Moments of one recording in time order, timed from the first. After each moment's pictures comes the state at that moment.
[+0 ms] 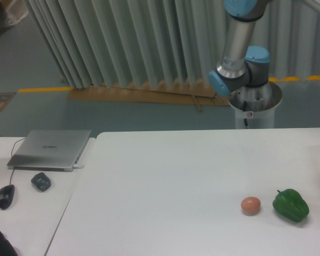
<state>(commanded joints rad) 2.82 -1.92 -1.46 -1.18 1.64 1.54</state>
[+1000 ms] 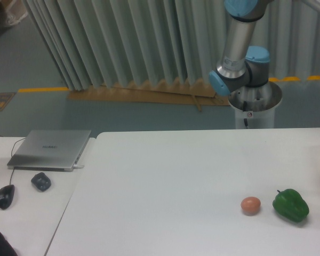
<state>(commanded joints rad) 2.82 -1.92 -1.45 -1.16 1.64 1.57</state>
